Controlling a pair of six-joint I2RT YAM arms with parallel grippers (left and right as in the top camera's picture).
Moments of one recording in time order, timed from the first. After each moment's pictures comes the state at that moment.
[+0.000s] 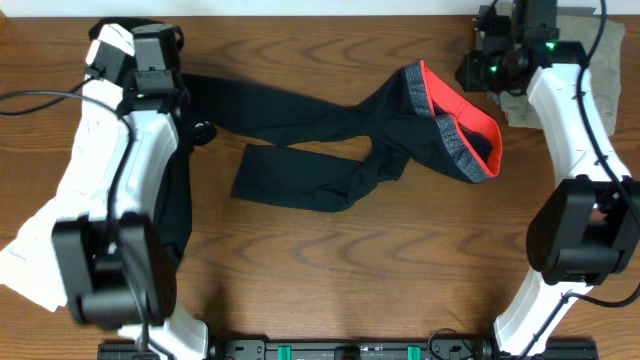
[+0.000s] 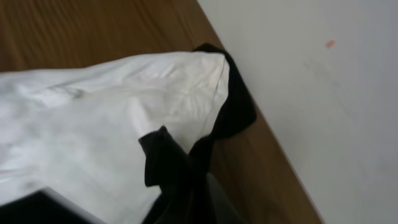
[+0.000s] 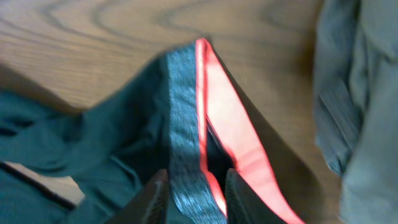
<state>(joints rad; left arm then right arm) 0.05 1.76 1.36 -0.29 -0.54 -0.96 -0.01 2.01 1.77 -0.78 -0.26 -0.02</state>
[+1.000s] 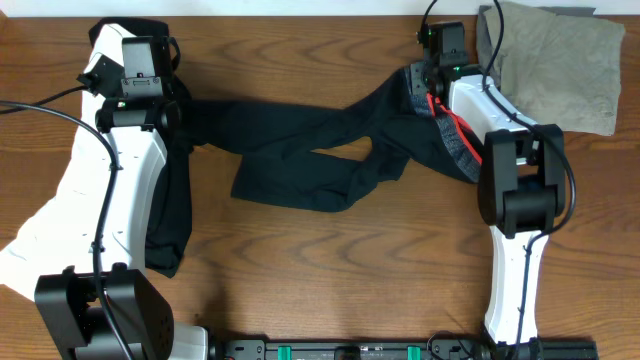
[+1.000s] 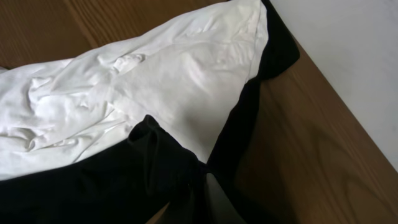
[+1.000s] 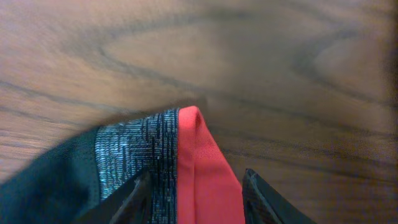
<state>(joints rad) 0.05 1.63 1.38 -0.66 -0.45 -0.88 0.14 2.38 1.77 -0.28 0.10 0.00</state>
